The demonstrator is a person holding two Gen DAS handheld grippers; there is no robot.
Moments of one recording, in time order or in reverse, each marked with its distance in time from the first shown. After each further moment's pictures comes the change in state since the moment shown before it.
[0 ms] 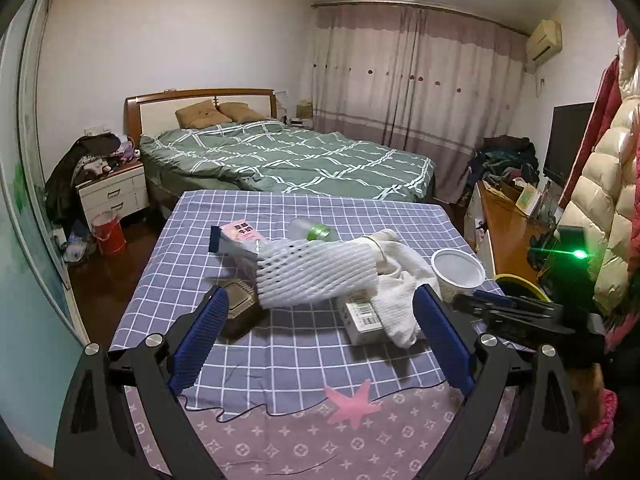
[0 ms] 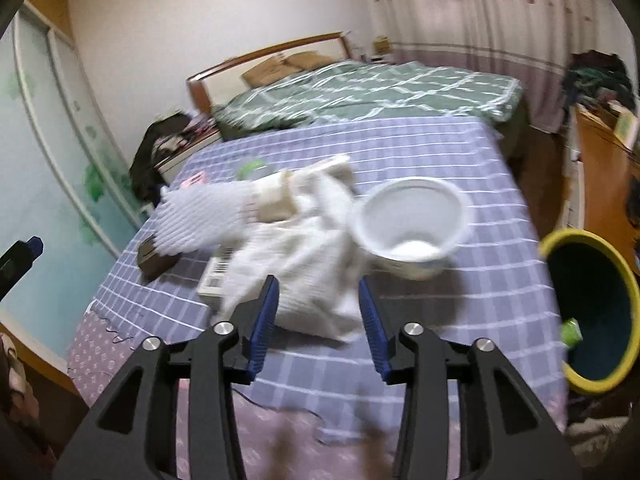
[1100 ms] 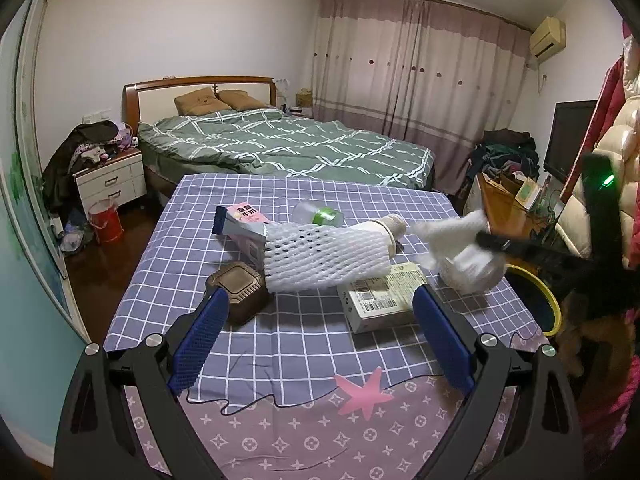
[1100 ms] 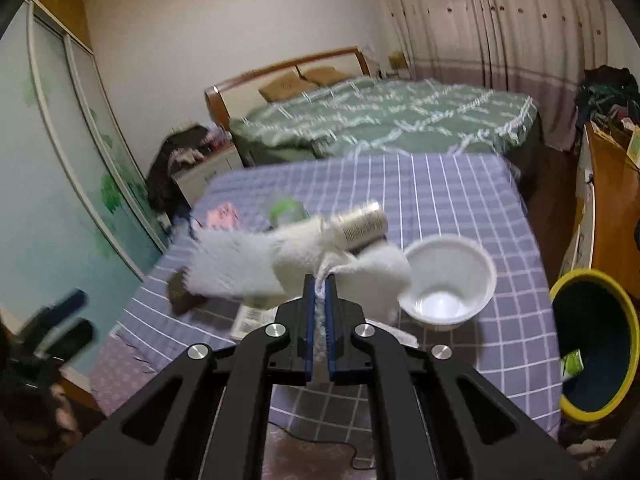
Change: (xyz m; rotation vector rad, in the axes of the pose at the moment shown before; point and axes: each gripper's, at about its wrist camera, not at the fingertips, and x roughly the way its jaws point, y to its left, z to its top) left arm 0.015 0.005 -0.011 -0.013 0.043 -0.011; right arm -0.045 0.014 0.039 -0.017 -0.103 0.057
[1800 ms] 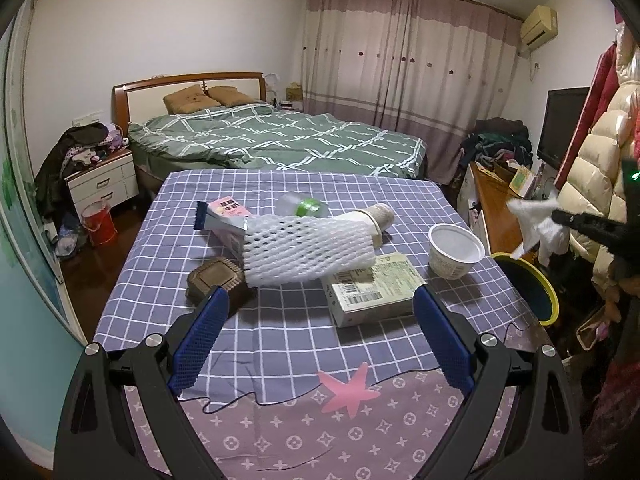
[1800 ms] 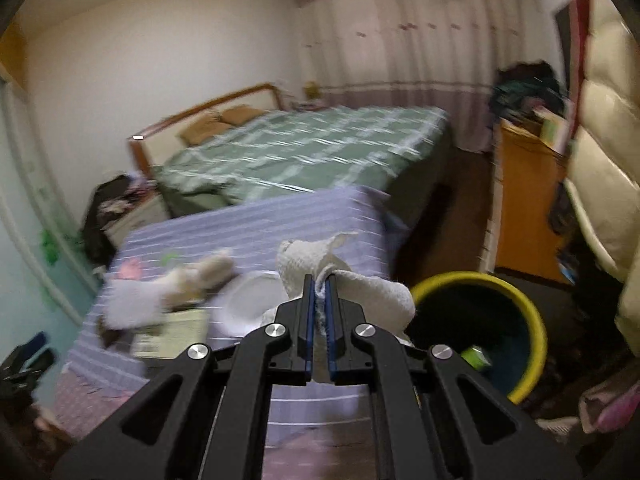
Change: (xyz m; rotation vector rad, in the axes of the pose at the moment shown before) left arm 0.010 -0.018 -0.004 0.035 0.027 -0.023; right arm -0.078 -0.141 -0.002 0.180 -0.070 -0.333
